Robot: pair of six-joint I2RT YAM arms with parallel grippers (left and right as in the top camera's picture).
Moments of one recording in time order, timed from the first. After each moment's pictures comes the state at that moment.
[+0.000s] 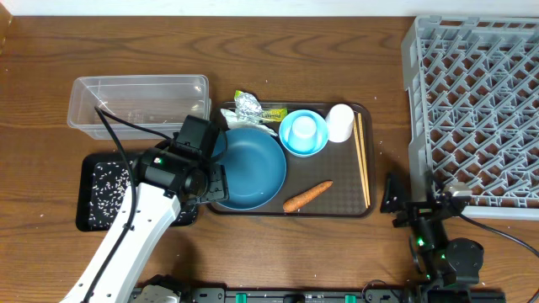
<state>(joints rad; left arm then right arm) -0.34 1.25 1.03 -1.17 -0.04 -0.50 -0.01 0.02 0.01 -0.05 -0.25 0.46</state>
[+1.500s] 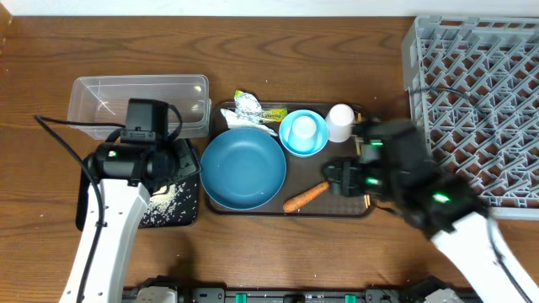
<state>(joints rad) -0.06 1.25 1.09 -1.10 0.02 -0.49 0.55 1.18 1.01 -0.76 -0.17 0.51</state>
